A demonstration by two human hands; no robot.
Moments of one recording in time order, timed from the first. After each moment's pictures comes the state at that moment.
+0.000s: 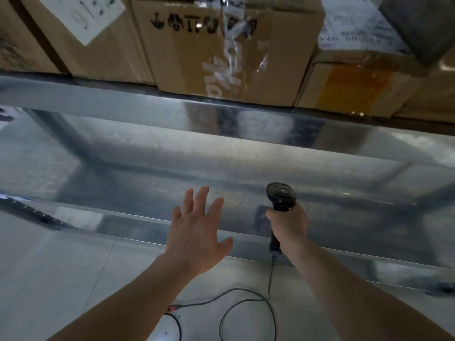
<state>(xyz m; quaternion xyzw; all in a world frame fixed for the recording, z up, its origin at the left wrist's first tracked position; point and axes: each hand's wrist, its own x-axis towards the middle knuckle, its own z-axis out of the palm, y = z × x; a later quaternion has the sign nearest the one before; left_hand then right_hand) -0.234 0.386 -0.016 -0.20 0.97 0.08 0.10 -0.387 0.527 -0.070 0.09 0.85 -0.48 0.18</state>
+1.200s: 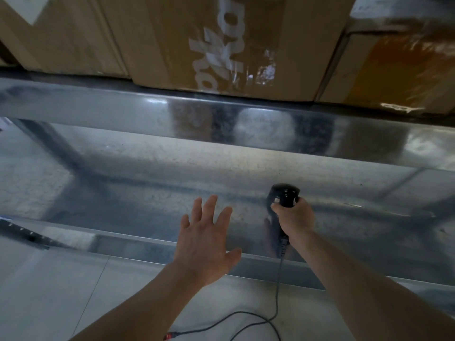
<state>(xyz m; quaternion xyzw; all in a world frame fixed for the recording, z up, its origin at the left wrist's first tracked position) -0.271 0.376 -0.054 -0.18 0.97 0.08 0.10 -0.447 0.507 -0.107 0.09 0.88 -0.45 0.15</state>
